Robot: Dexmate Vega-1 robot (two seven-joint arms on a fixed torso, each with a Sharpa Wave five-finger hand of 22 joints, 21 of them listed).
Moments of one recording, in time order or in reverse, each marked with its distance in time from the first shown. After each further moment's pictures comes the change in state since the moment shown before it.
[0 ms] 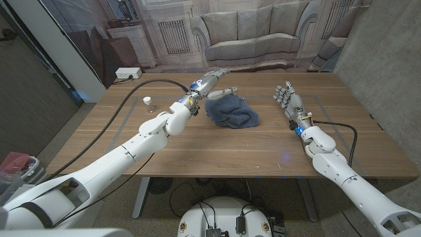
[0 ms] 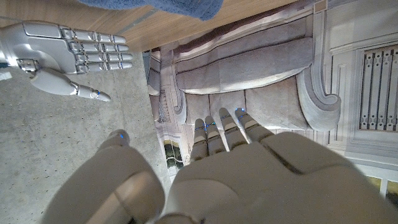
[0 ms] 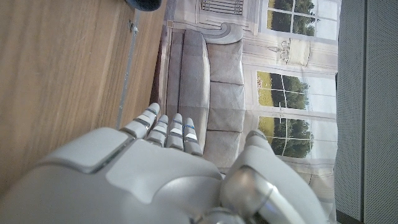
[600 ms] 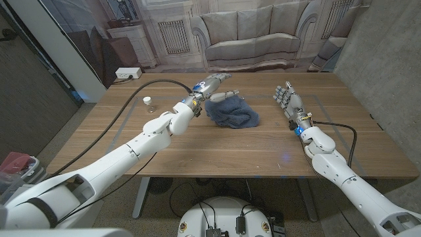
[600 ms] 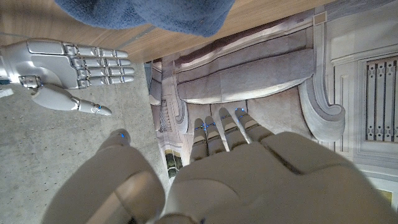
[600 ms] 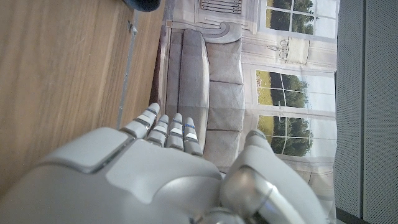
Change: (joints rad) left arm -0.032 -0.019 0.038 0.044 0.011 0.015 -0.018; left_hand 0.005 0.005 -0.003 0.003 0.004 0.007 -0.007 0.000 0.000 -0.002 -0.006 0.000 0.000 0.000 0.000 0.000 0.000 0.000 0.000 0.000 0.000; right arm -0.003 0.006 0.001 0.001 0.004 0.005 0.002; right_hand 0.003 0.003 -0.003 -0.003 0.000 0.011 0.000 0.000 0.000 0.007 -0.004 0.000 0.000 0.005 -0.005 0.000 0.000 0.000 0.000 0.000 0.000
